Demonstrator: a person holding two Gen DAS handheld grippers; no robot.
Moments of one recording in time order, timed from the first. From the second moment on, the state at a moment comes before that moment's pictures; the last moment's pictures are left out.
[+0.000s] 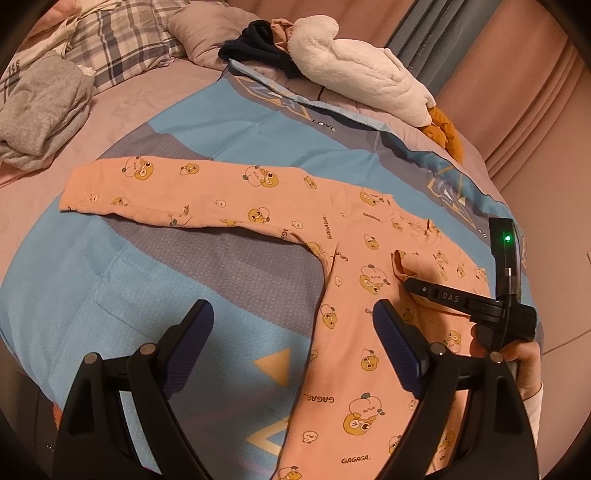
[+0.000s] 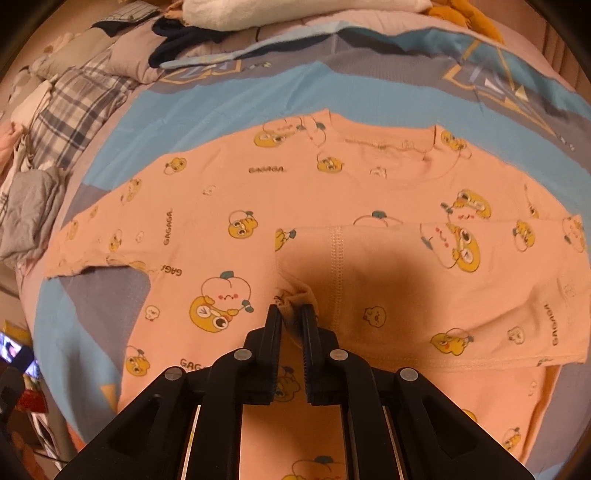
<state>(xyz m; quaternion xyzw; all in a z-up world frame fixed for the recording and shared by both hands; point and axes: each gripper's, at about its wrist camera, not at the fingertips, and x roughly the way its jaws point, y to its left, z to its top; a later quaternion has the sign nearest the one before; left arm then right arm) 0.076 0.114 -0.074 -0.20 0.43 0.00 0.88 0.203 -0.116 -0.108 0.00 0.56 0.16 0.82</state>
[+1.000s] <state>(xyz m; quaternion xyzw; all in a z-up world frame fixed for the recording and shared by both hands) 0.144 0.016 -0.083 -0.19 0.46 -0.15 0.86 0.150 -0.219 -0.050 0.07 0.45 0.04 0.89</state>
